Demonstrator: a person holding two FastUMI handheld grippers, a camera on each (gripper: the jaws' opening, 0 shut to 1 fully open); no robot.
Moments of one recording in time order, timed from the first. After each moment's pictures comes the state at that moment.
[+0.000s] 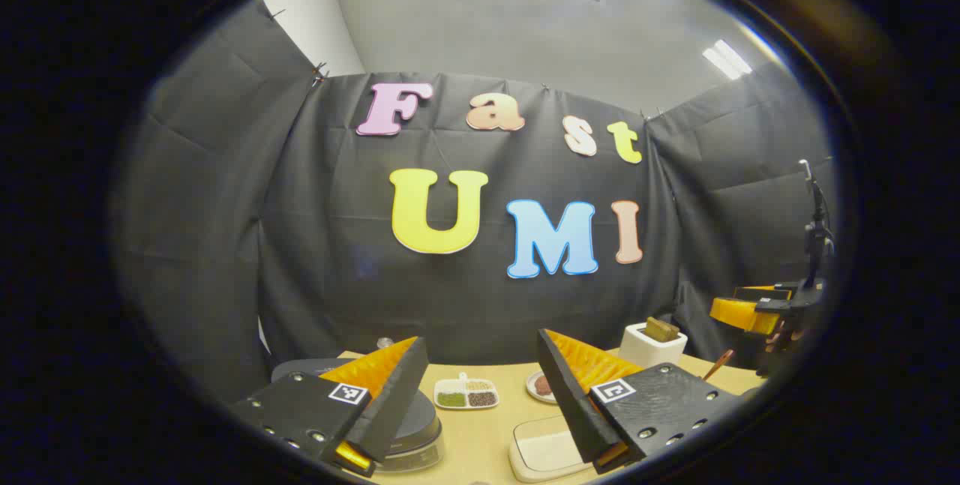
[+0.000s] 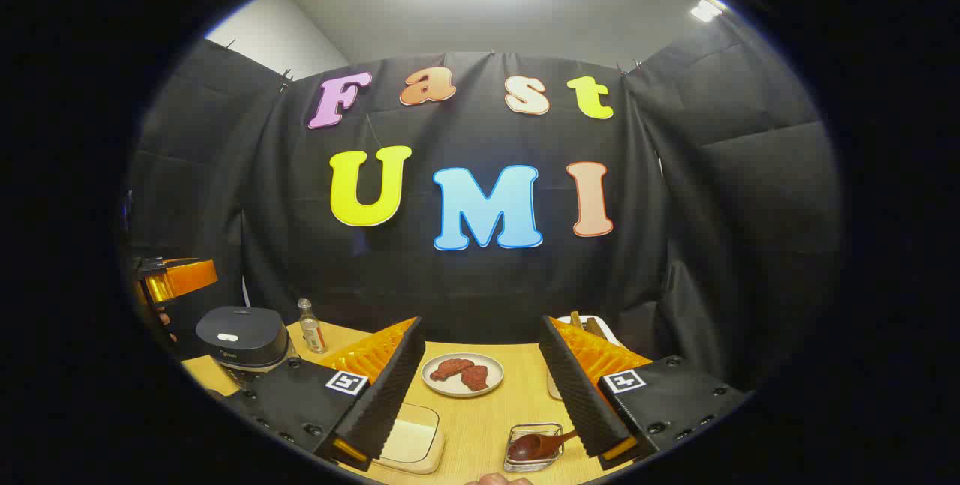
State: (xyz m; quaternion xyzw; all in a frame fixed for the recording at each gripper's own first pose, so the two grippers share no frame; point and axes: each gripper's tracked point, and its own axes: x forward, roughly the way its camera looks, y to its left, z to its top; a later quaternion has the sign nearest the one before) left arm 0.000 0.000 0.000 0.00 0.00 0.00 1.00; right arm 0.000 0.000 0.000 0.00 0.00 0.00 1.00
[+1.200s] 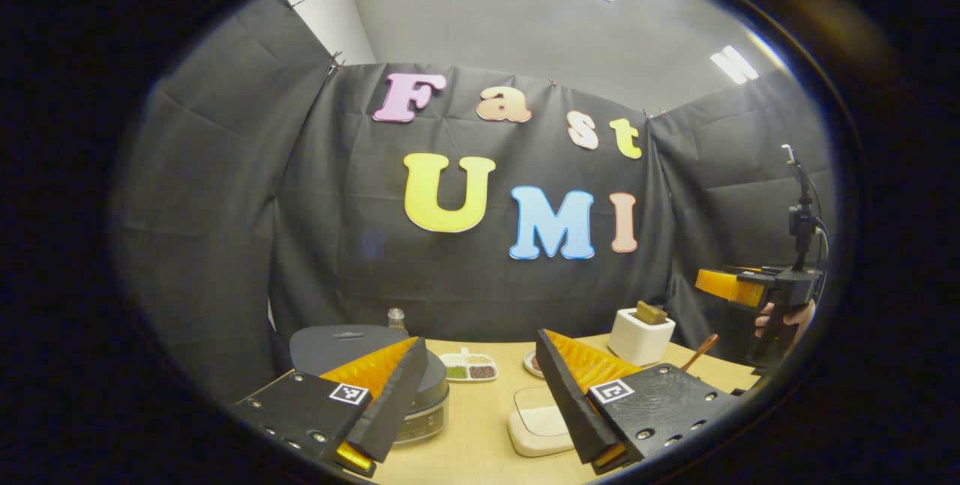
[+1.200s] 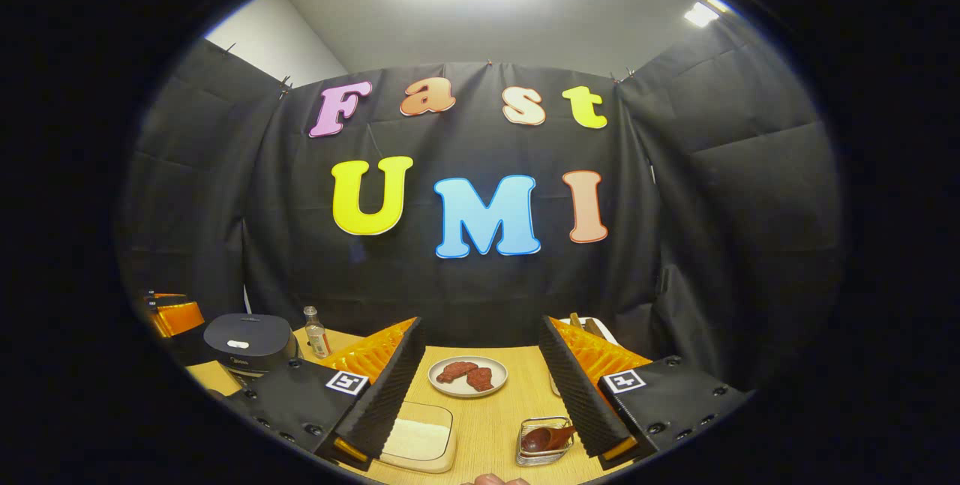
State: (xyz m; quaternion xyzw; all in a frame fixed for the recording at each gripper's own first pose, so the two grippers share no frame) left arm -0.080 0.012 -0.040 -0.03 0.03 0.00 1.00; right arm -0.036 0.010 0.002 0.01 -0.02 -0.03 1.00
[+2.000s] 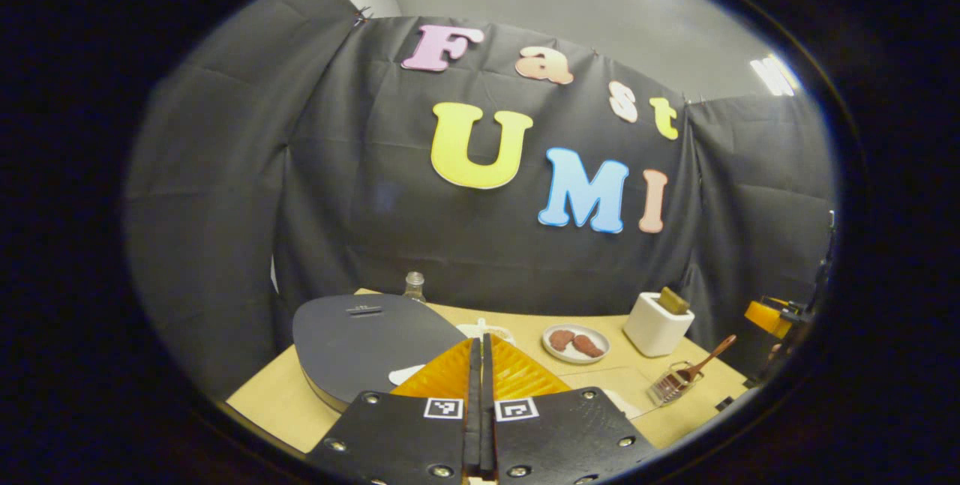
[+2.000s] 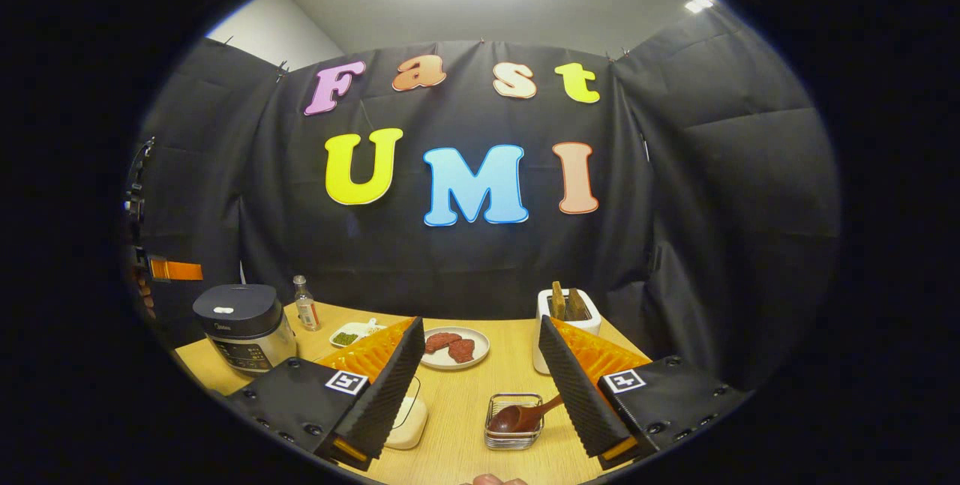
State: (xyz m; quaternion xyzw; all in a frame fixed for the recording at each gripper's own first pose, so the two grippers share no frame) left arm -0.005 0.093 -0.075 -0.04 0.14 0.04 0.99; right arm -0.031 -0.026 -0.051 0.02 0.03 0.00 1.00
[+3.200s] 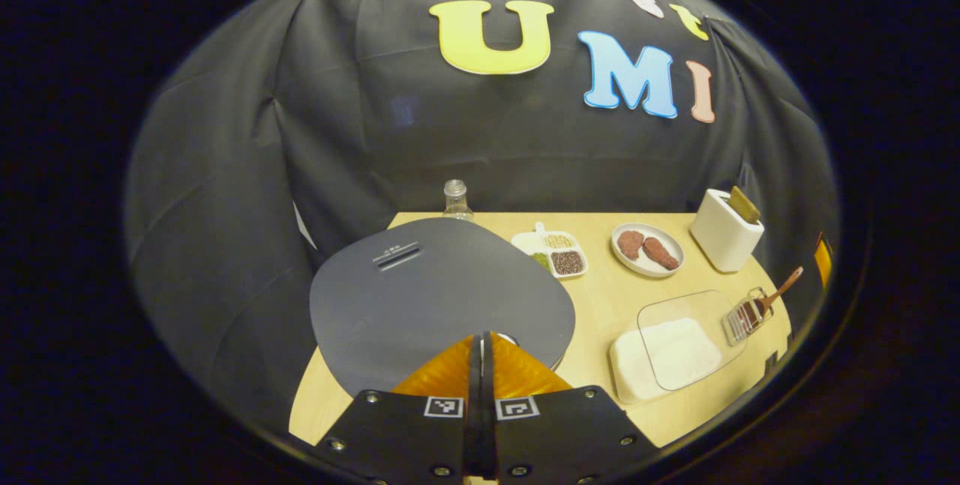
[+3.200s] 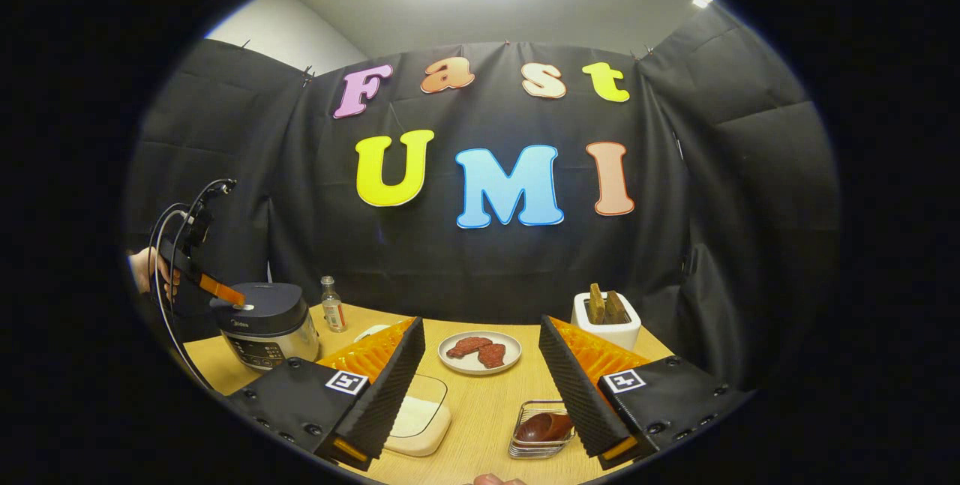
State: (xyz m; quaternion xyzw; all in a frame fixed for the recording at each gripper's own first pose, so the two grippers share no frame) left arm 0.023 0.143 -0.176 0.02 0.36 0.07 0.93; right arm -0.020 0.002 -0.063 0.00 0.02 0.05 1.00
